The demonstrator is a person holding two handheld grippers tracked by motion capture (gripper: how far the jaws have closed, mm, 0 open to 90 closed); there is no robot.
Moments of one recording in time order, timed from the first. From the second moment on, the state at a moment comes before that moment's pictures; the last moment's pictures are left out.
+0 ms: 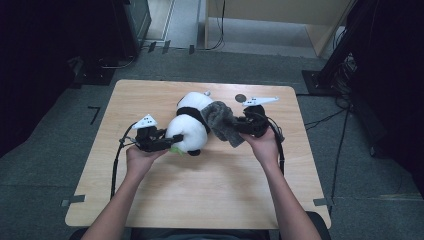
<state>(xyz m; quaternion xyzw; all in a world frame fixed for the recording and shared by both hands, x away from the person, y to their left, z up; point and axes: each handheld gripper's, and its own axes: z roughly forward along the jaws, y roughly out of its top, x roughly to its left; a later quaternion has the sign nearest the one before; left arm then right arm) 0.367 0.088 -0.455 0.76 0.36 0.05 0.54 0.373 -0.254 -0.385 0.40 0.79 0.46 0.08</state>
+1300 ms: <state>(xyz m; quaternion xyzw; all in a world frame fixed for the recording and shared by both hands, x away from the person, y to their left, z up) 0.355 0.078 -0.448 0.70 0.45 0.07 0.55 0.325 -0.143 -0.442 0.29 0.86 0.41 0.07</state>
